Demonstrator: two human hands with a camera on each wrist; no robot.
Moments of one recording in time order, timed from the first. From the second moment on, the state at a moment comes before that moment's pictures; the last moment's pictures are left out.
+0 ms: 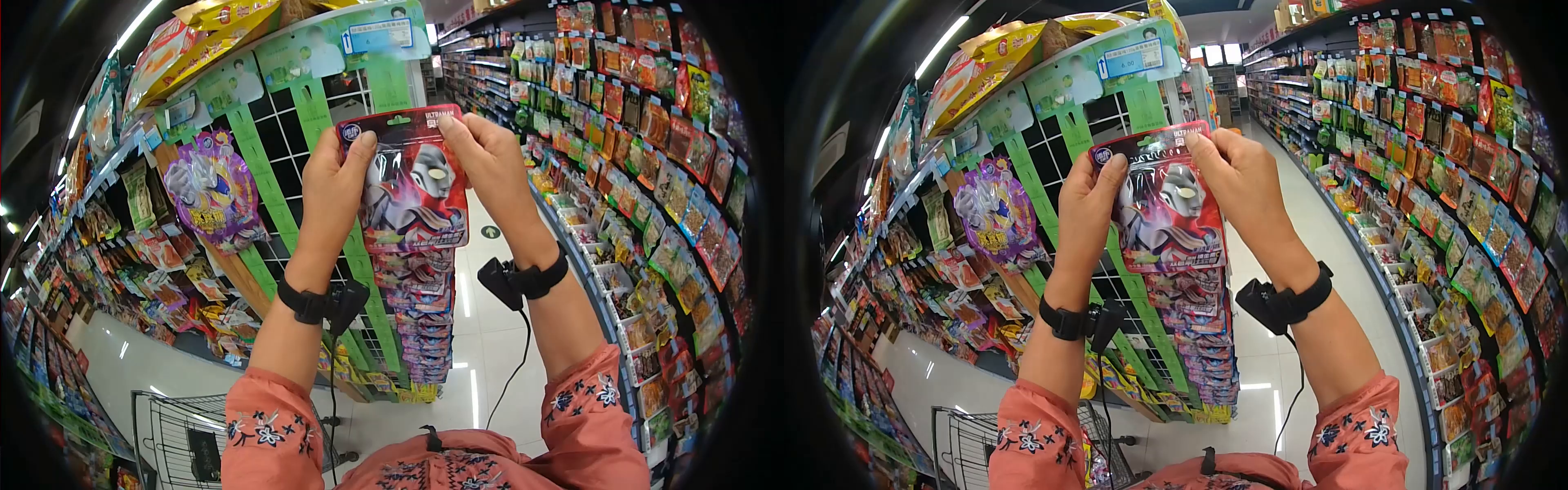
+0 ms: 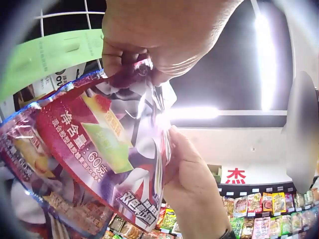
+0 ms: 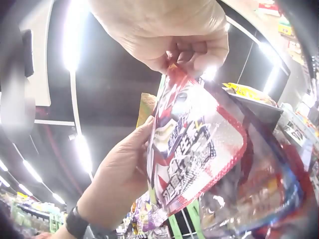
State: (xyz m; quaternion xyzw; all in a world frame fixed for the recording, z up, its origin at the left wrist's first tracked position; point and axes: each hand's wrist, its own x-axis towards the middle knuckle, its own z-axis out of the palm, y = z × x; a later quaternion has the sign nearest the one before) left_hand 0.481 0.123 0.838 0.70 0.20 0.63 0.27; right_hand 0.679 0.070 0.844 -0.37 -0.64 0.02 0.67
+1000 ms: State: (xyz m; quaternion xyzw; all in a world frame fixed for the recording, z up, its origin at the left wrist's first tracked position) left_hand 0.480 0.162 0.917 0.73 0.36 0.58 0.02; right_hand 0.687 0.116 0.900 -0.41 -0.64 -0.01 0.65
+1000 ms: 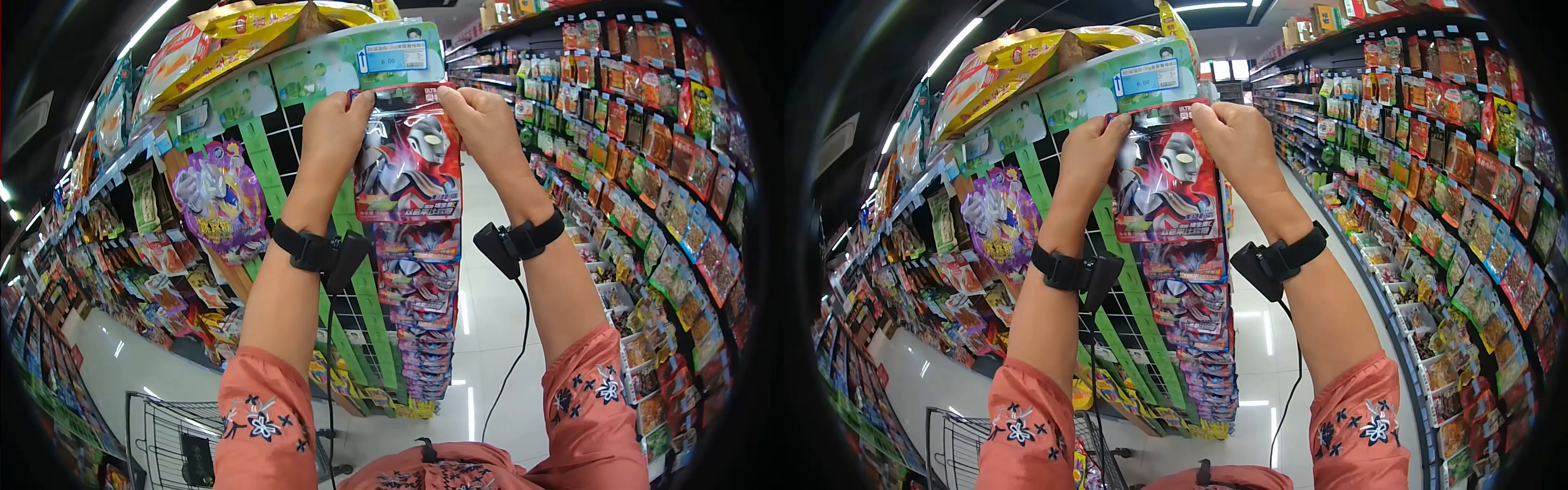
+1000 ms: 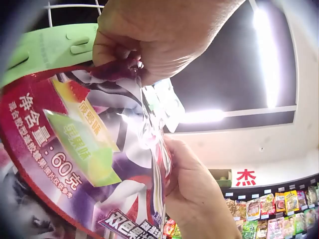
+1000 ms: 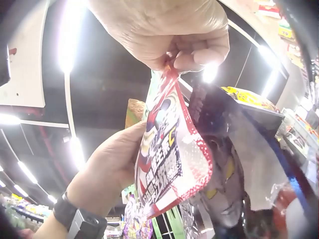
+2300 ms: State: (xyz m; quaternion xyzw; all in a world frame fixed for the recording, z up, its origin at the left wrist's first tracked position) left_hand 0.463 0.077 0.720 0.68 0.35 0.60 0.23; right_hand 0.702 0.051 0.701 -0.38 -0.70 0.04 0.60
